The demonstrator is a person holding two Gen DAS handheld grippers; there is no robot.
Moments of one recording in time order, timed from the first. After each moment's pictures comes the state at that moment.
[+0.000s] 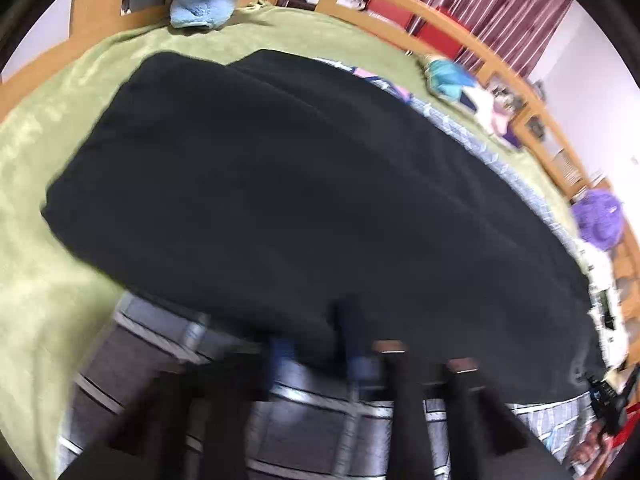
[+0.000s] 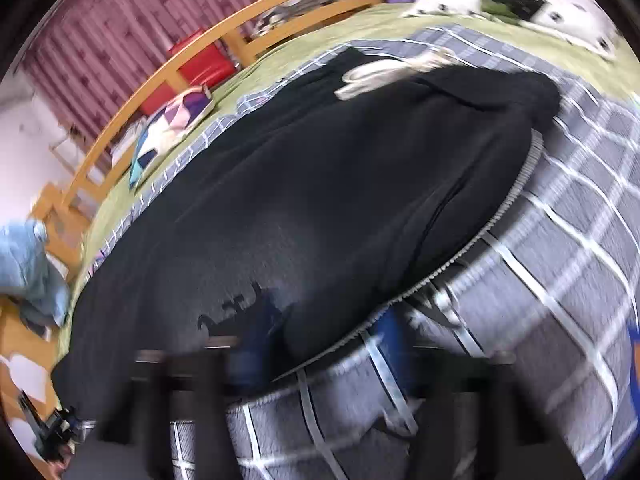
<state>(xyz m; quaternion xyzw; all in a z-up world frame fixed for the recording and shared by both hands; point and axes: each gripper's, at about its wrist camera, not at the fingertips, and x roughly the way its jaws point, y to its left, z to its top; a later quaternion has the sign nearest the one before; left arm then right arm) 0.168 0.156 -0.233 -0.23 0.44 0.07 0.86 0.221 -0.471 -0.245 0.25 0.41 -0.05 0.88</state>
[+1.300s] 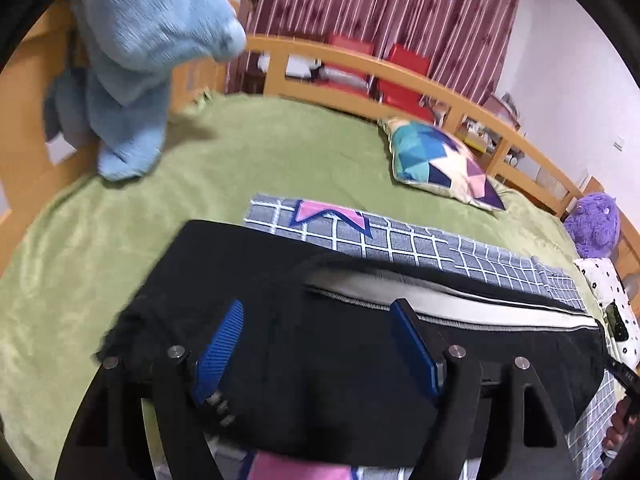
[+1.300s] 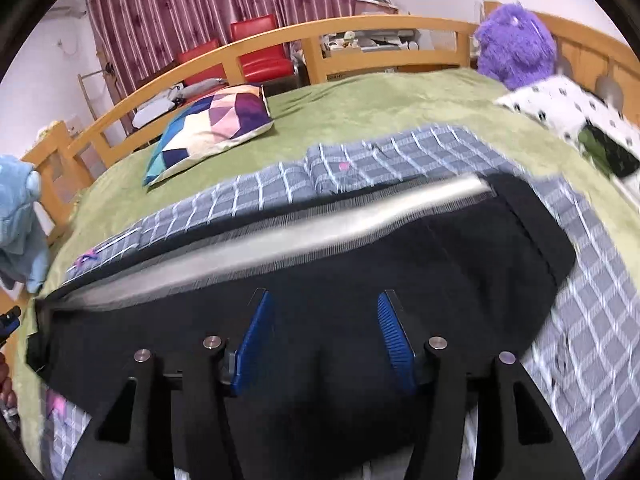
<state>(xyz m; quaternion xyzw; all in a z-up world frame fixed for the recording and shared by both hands) 0.288 0.169 -0.120 -0.14 0.34 0.06 0.93 0.358 -0.415 -0.156 0.12 0.39 -0.01 0.91</state>
